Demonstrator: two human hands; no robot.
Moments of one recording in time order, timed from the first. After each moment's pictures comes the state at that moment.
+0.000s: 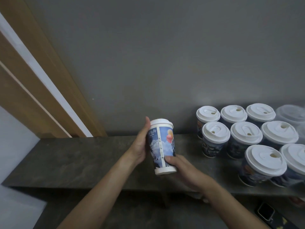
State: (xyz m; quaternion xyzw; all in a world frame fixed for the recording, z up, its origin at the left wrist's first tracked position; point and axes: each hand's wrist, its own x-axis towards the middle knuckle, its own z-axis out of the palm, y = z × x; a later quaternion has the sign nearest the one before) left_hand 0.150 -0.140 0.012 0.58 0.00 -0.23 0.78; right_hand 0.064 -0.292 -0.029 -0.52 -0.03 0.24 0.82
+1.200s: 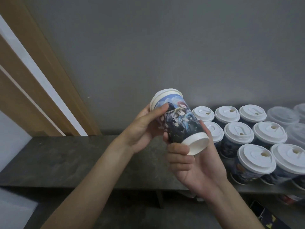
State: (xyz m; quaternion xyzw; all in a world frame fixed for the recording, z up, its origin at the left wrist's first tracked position) left_hand 0.106 -0.166 0.120 0.54 -0.13 -0.21 0.80; right_hand 0.025 -0.308 0.073 -0.05 -0.12 0.36 0.92
